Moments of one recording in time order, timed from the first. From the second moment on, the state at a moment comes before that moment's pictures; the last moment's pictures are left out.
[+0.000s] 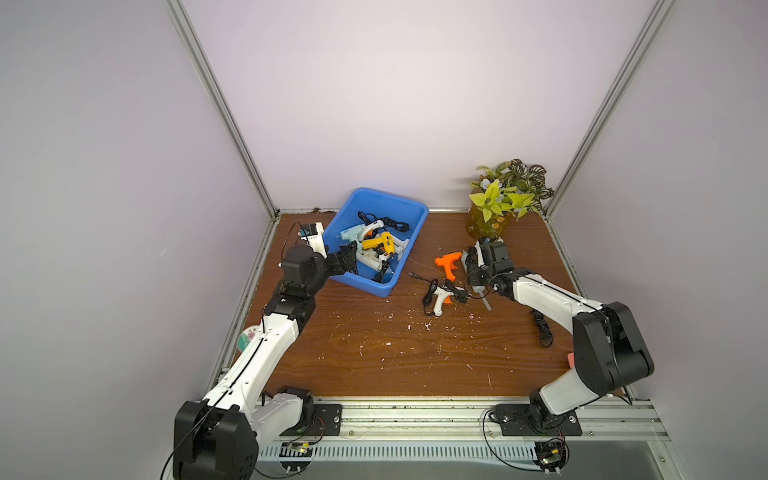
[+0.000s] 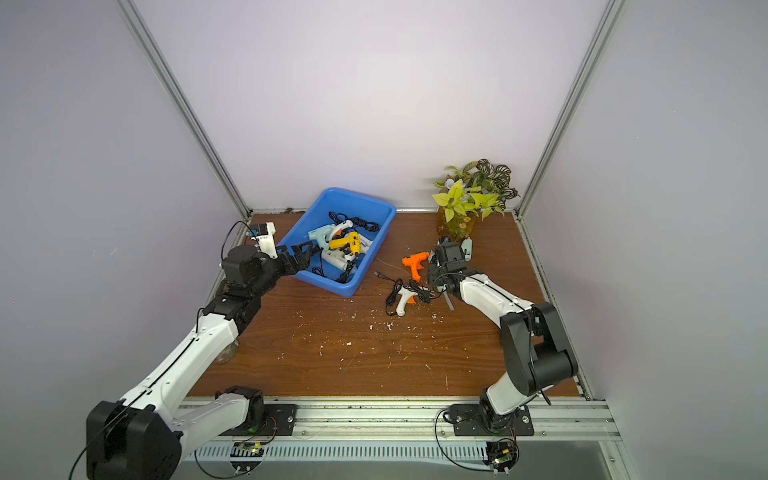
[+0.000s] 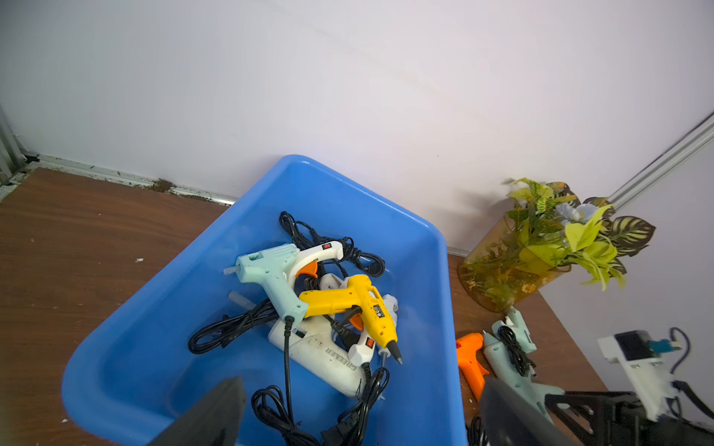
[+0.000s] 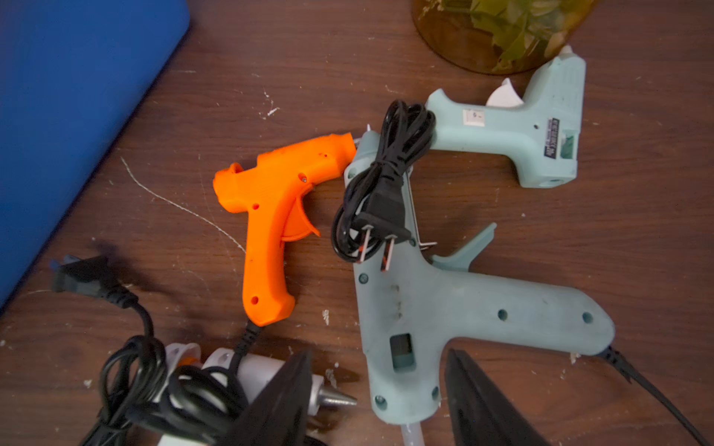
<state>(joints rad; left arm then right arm) -0.16 1.07 0.77 0.07 0.15 -0.40 0.35 1.60 0.98 -0.23 0.18 0.23</state>
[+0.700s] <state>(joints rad) -0.16 1.07 0.76 0.10 0.16 -0.41 0.35 1.72 1.03 -0.30 0.23 0.29</state>
